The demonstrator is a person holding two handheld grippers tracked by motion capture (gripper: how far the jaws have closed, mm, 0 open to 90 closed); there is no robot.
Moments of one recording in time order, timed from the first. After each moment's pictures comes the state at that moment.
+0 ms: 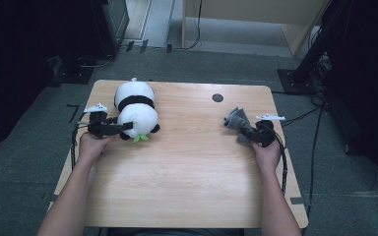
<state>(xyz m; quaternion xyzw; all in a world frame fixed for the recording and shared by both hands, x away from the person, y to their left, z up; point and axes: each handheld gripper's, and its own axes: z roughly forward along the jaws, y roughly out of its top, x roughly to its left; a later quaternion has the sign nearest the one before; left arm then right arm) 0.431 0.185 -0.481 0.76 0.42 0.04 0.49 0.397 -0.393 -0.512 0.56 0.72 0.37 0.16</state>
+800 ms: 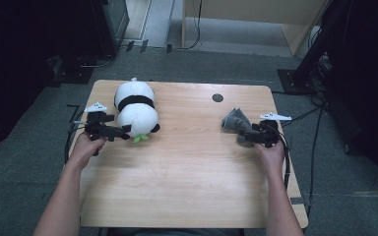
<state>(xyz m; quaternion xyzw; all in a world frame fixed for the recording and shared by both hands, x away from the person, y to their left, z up) 0.411 0.180 -0.453 0.77 0.43 0.08 0.46 0.372 -0.388 -0.476 0.54 0.72 0.41 0.16</state>
